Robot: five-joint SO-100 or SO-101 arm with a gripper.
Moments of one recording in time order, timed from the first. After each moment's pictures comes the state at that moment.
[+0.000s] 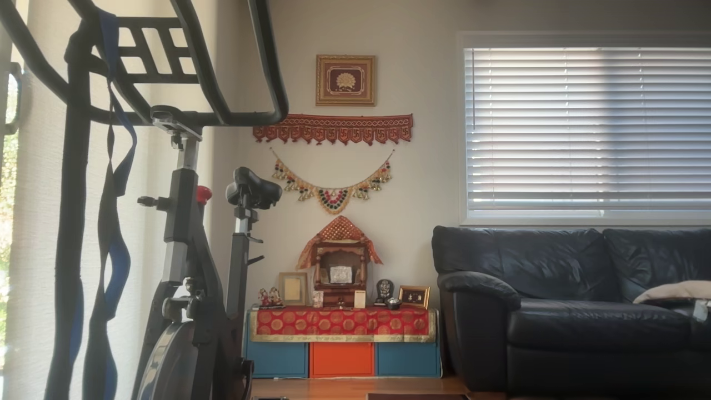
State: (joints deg) arm 8.3 95.9 91.2 47.8 -23.8
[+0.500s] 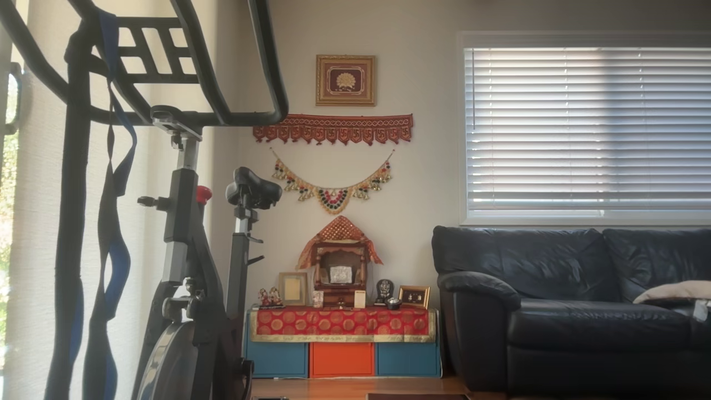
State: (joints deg) arm 7.5 91.2 87.2 50.2 -22.5
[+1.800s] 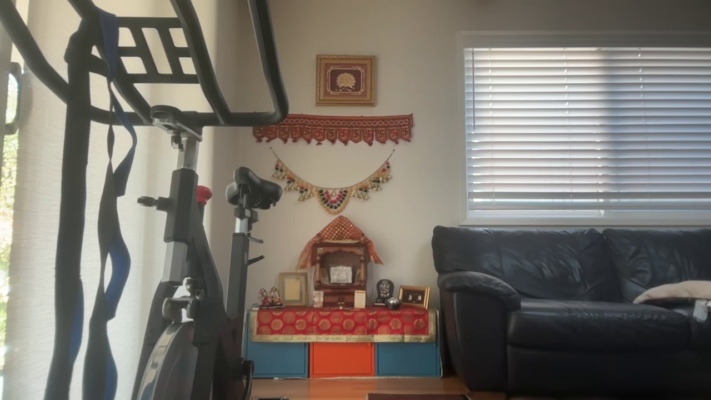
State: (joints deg) arm 7.3 91.2 87.2 51.6 -21.9
